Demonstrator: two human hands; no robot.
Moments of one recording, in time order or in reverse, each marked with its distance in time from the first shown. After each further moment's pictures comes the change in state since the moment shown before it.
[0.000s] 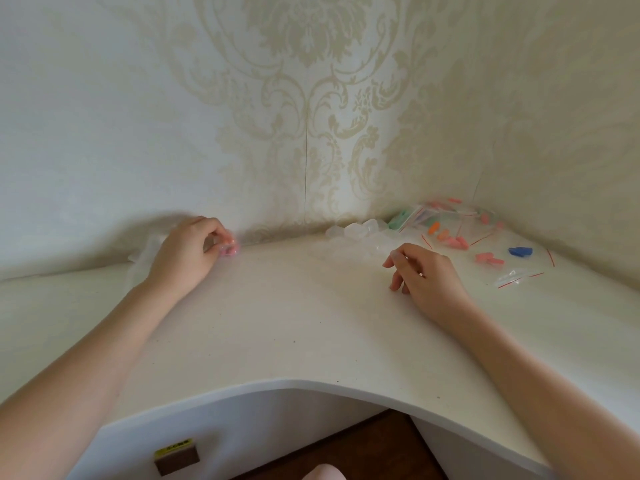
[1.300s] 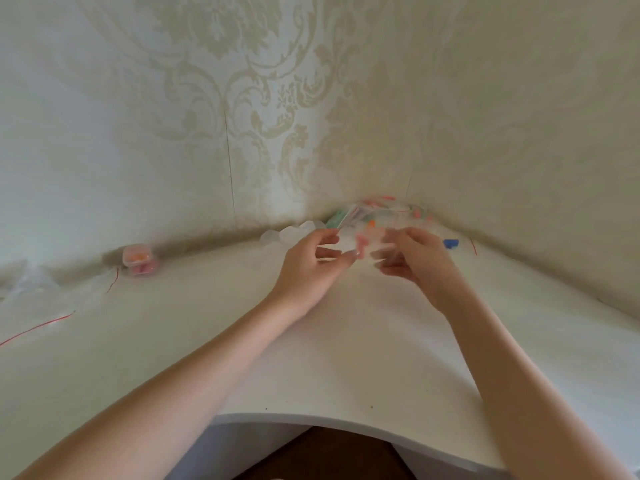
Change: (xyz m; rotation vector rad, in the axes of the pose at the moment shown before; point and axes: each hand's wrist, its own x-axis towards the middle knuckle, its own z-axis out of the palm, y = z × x) left_hand 0.012 0.210 0.120 -0.836 -0.308 -0.233; right_hand 0.012 0.010 -0.064 0.507 0.214 0.440
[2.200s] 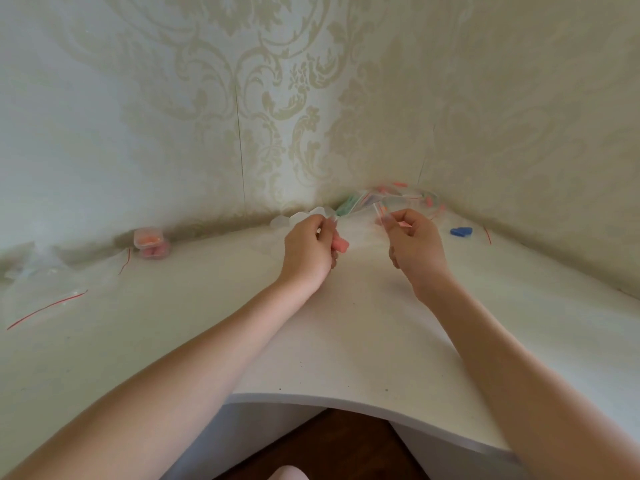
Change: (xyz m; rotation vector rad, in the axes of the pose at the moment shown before) left_hand 0.007 -0.003 -0.003 -0.024 0.158 -0.074; right_hand 0.007 0.019 0.030 -0.155 0.126 -0.221
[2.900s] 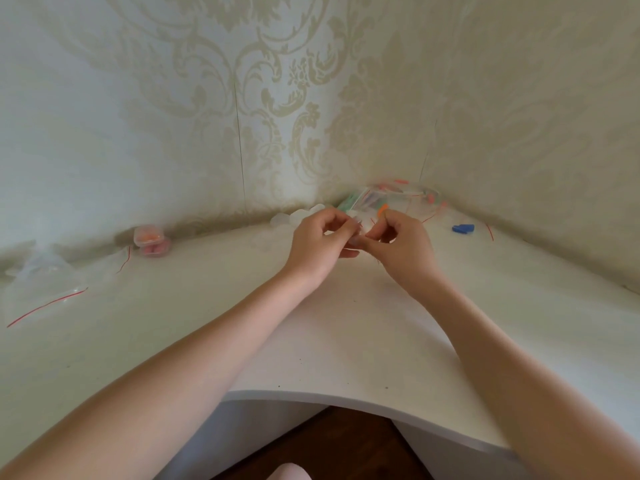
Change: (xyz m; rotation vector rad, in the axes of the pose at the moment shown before) left_hand -0.001 0.003 0.004 -0.227 -0.148 0.056; right_hand -0.014 -0.005 0.004 -0.117 -0.146 -0.211
